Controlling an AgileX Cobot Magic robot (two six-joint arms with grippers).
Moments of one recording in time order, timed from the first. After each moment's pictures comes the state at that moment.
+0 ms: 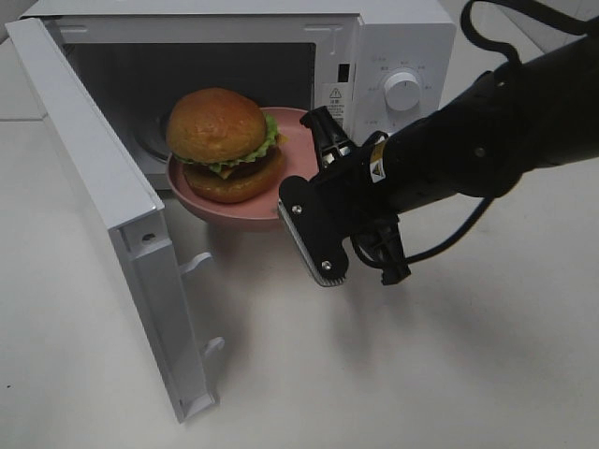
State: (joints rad) left arm 0.07 0.00 -0.50 -0.04 1.04 0.02; right arm 0.63 1.73 -0.90 -0.15 0.02 -1.39
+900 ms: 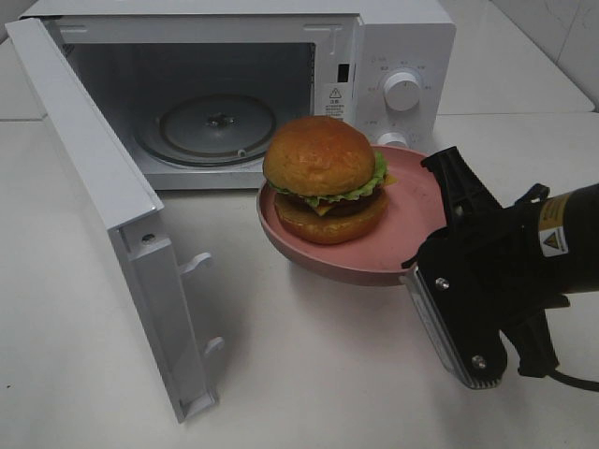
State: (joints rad) left arm 0.07 0.00 -0.50 -0.04 1.04 0.02; right arm 0.61 1.28 -0.52 -0.13 0.10 -1.35
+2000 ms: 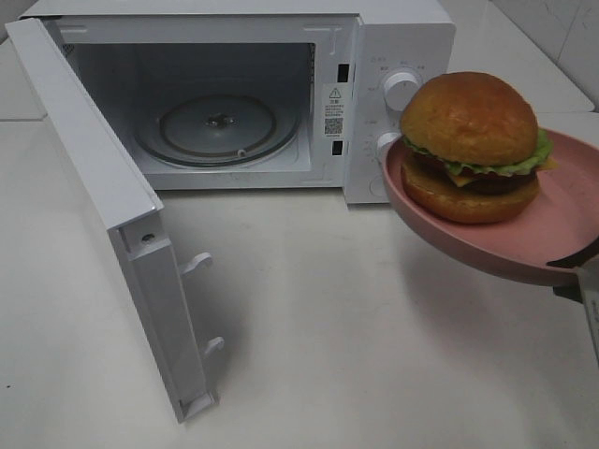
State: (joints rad) left arm 0.07 0.00 -0.50 -0.04 1.04 0.02; right arm 0.61 0.78 -0.44 -0.38 0.52 -0.92
